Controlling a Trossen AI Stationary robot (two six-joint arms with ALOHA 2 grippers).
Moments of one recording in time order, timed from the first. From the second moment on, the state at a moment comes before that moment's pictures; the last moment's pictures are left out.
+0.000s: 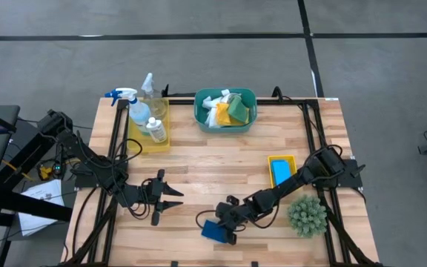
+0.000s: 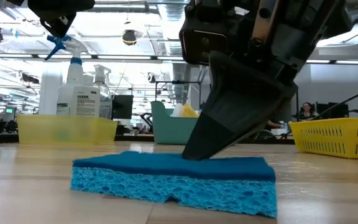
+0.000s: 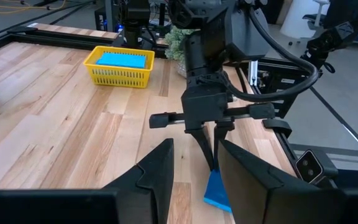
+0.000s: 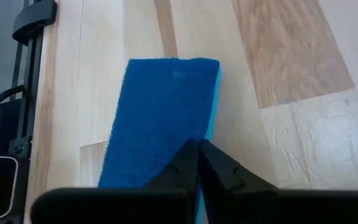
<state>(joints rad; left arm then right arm) -0.70 1.14 0.53 0.29 -0.65 -0.34 0.48 2.05 1.17 0.03 0.09 0.69</state>
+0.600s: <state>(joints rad) -0.70 1.14 0.53 0.28 -0.65 -0.34 0.47 2.05 1.17 0.04 0.16 0.69</state>
